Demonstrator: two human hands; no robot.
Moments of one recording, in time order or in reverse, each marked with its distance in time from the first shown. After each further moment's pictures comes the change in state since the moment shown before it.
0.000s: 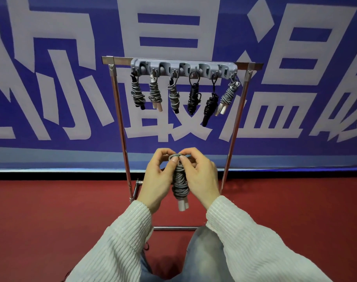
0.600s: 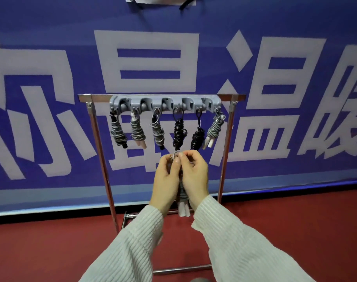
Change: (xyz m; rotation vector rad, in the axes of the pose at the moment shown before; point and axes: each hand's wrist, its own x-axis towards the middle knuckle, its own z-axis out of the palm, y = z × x) left_hand 0.129 0.022 0.066 0.009 0.041 0.005; right_hand 0.133 -0.011 -0.004 0.449 0.193 0.159
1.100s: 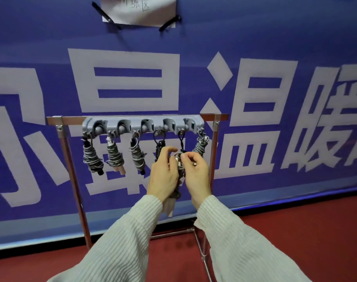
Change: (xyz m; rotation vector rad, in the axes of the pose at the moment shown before) left_hand 0.091 0.027 0.054 0.432 -0.031 0.328; right_hand 0.099 -0.004 -0.033 -0.012 0.072 -0.005
